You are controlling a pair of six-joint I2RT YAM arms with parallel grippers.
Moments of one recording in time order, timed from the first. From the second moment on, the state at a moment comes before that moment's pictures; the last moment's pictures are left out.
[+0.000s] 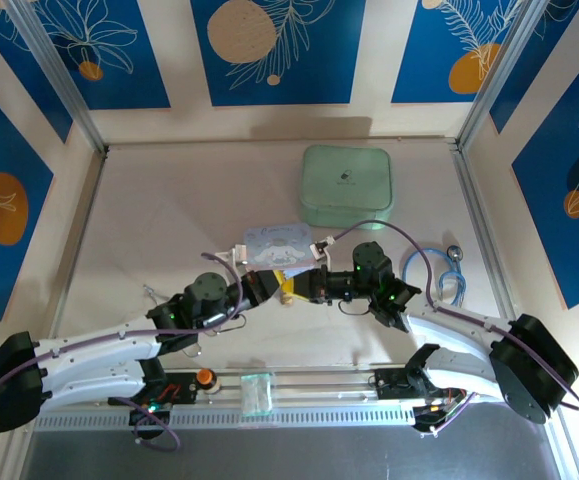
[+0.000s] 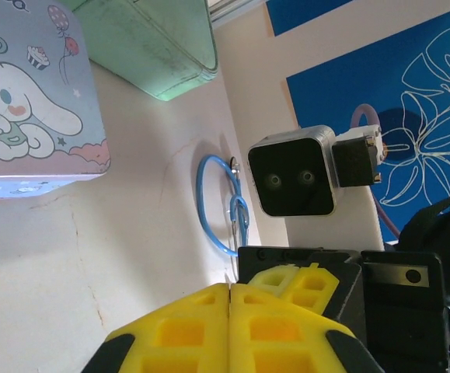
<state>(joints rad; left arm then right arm) -1.03 0.96 0.44 0.30 -0.07 -1.16 0.73 1.11 0.43 0.43 -0.74 1.19</state>
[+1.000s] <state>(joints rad) -1.02 0.95 0.34 0.51 -0.22 -1.36 0.81 1.20 0.36 0.75 -0.52 1.37</state>
